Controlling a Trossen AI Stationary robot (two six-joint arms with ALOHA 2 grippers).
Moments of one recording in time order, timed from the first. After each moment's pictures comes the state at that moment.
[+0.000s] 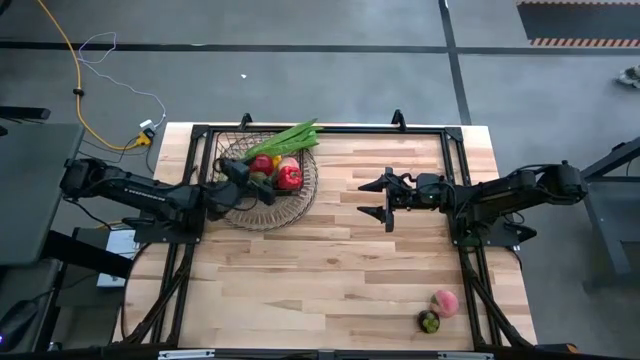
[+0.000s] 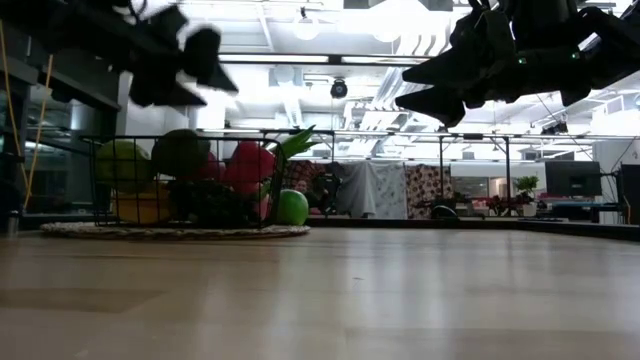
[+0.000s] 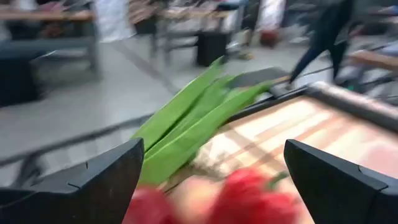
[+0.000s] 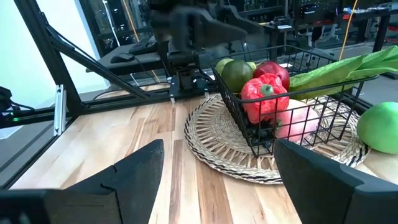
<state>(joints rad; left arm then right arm) 0.05 1.01 0.40 0.32 -0.98 -0.31 -0.10 1.18 0.32 0.77 -0.06 0.12</state>
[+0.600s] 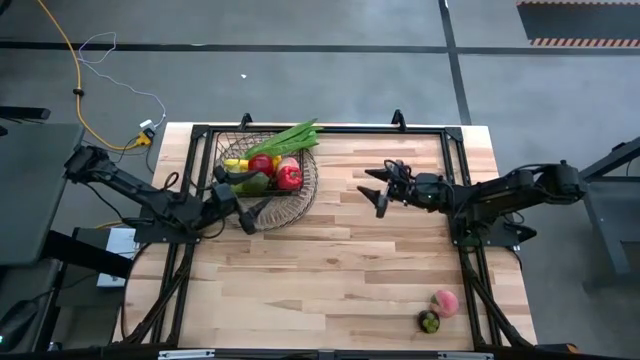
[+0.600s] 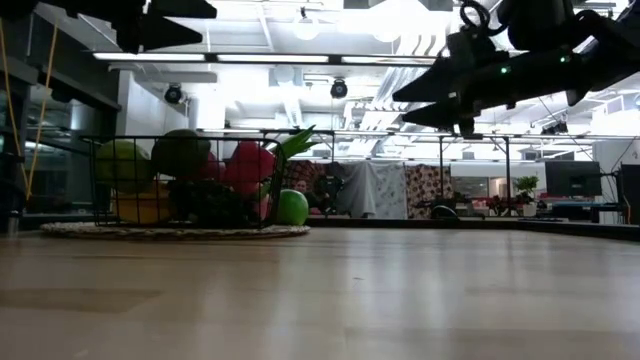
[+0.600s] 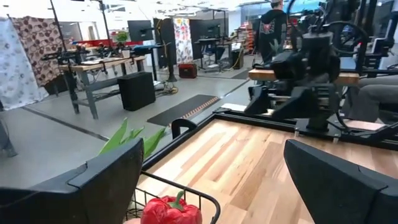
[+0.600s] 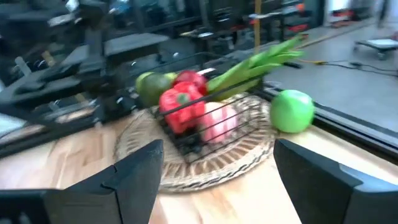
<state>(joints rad) -0.29 0.81 0.40 0.42 -0.98 0.06 -0.10 1.20 0.32 0.78 0.27 0.22</state>
